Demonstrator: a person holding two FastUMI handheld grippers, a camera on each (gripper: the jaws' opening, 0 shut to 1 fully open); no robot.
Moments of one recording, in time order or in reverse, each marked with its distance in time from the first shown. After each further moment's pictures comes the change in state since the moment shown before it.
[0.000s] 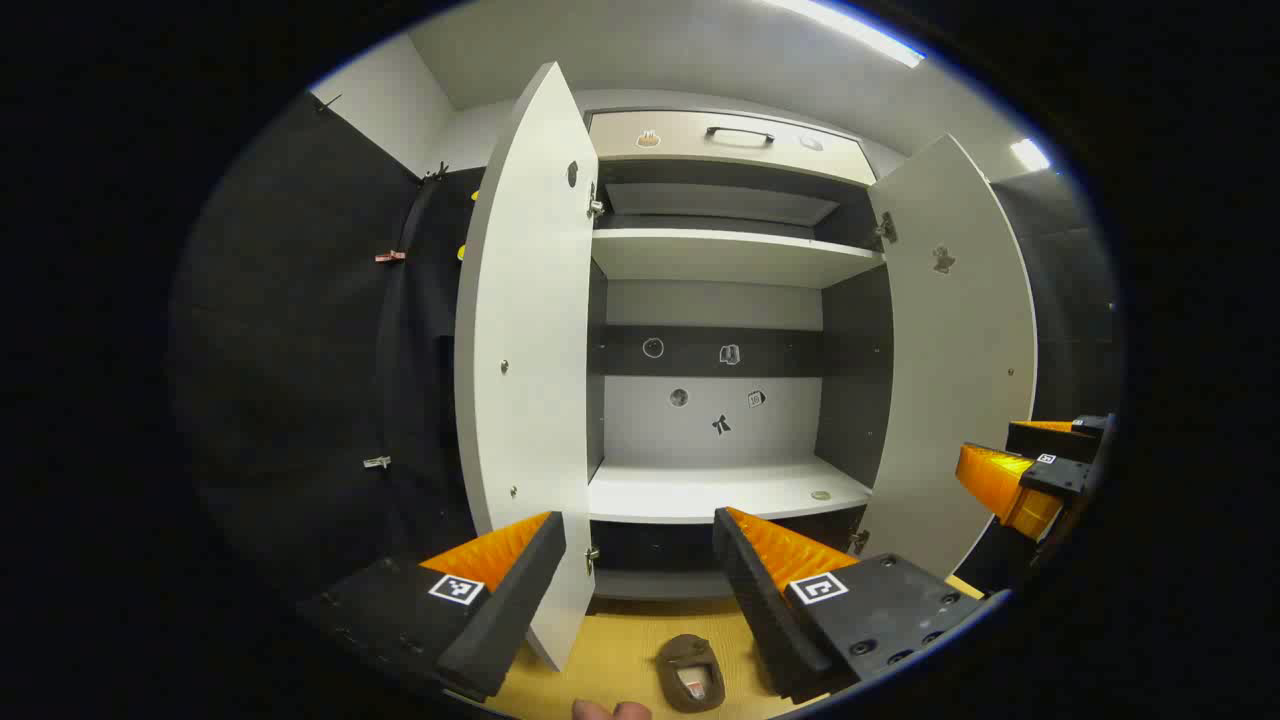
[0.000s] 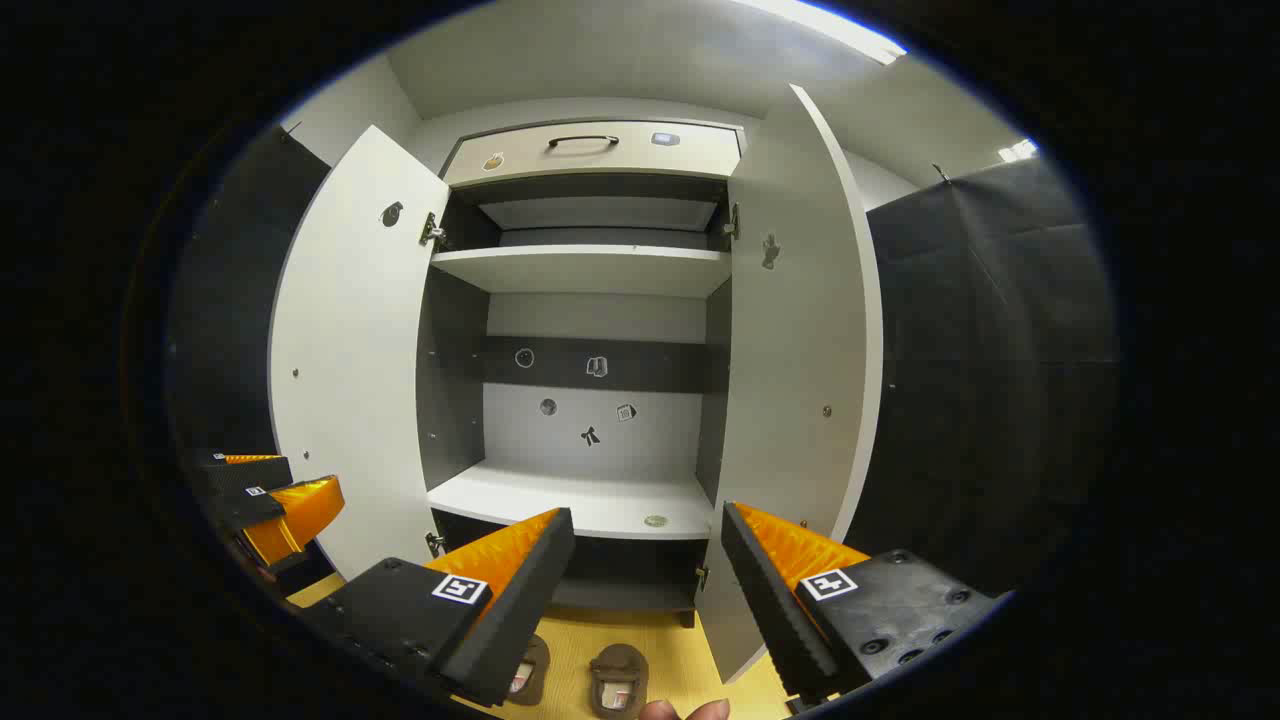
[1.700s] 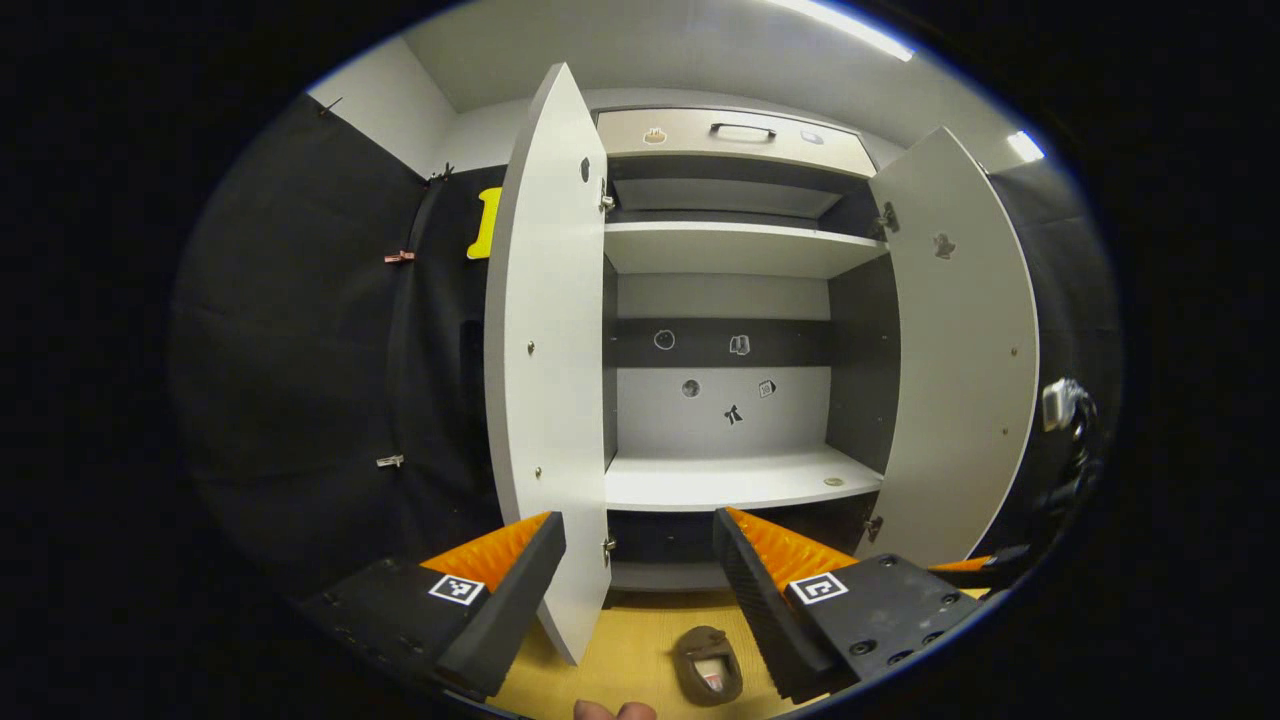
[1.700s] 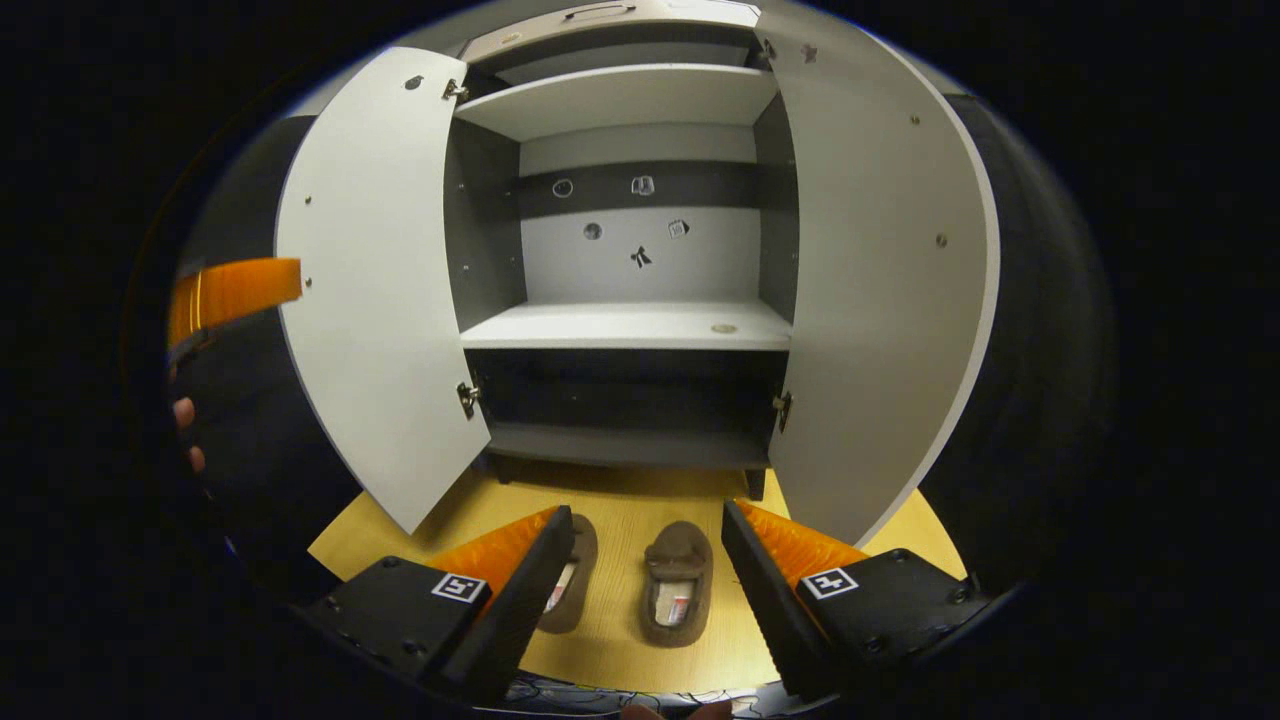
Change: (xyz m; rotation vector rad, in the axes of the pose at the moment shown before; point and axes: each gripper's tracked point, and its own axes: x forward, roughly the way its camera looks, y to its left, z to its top) left arm -0.011 0.015 -0.020 0.016 0.023 0.026; right arm -0.015 0.046 -0.224 0.057 0.478 0.128
